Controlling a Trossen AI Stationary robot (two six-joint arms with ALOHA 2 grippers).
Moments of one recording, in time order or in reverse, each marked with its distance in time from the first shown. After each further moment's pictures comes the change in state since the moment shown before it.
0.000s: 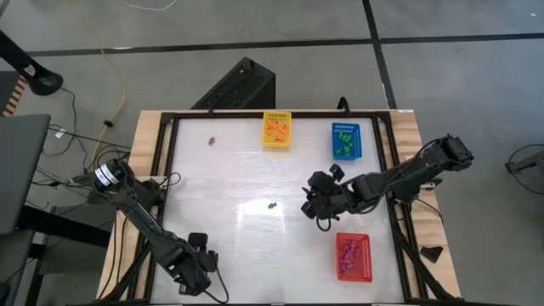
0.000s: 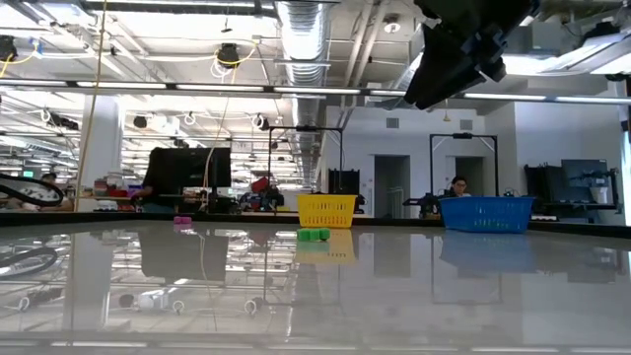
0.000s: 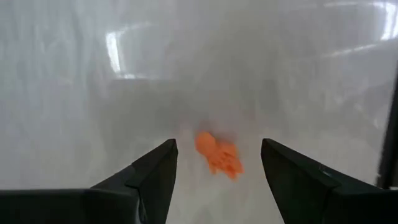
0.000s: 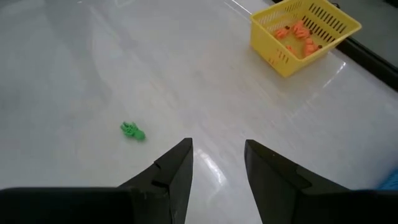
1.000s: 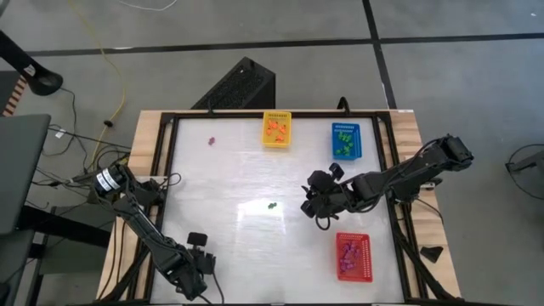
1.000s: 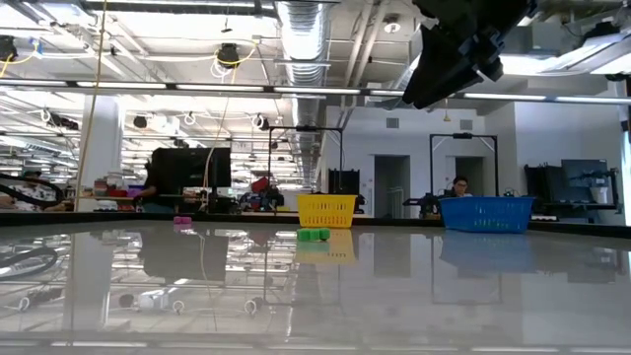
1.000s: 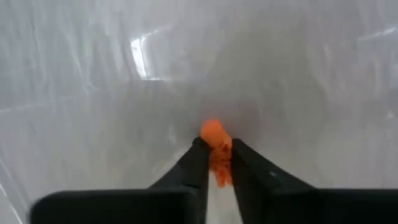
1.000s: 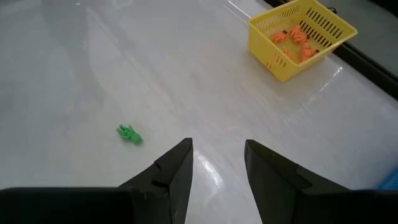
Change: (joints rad) left arm -0.039 0.047 -0.012 -0.032 -0.087 0.058; right arm -0.010 0.000 0.000 0.008 0.008 -0.024
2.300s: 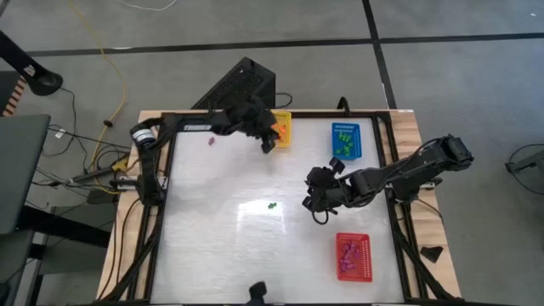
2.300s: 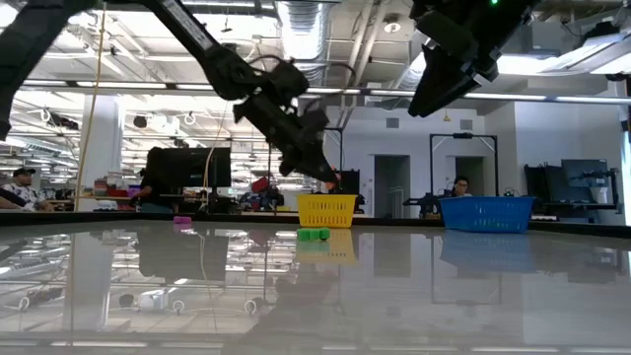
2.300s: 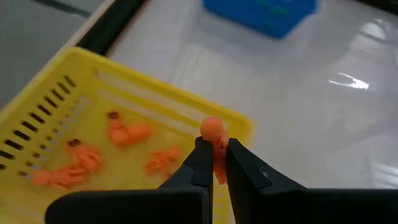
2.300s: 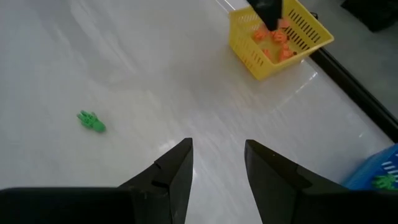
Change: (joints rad) left arm 1.459 0.162 0.219 0.745 0.402 0.778; right arm -0.056 0.000 -0.001 -0.061 0.000 -0.105
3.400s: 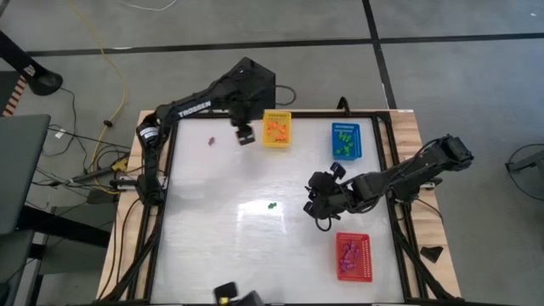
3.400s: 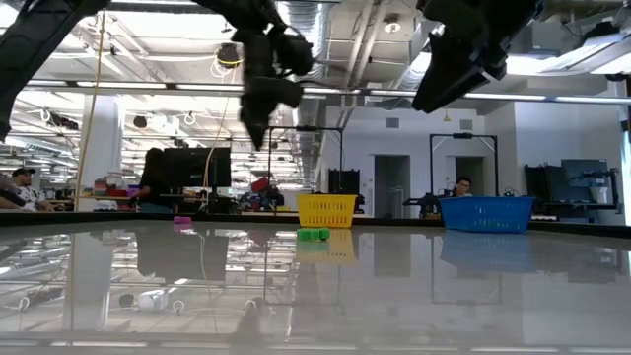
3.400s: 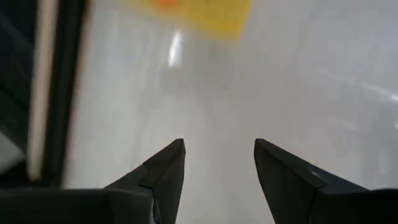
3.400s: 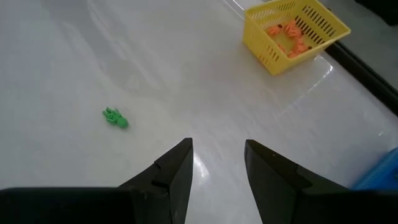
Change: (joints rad) left arm 0.026 0.061 0.646 -1.323 -0.291 0.232; right arm 0.063 0.000 0.000 -0.001 -0.003 0.078
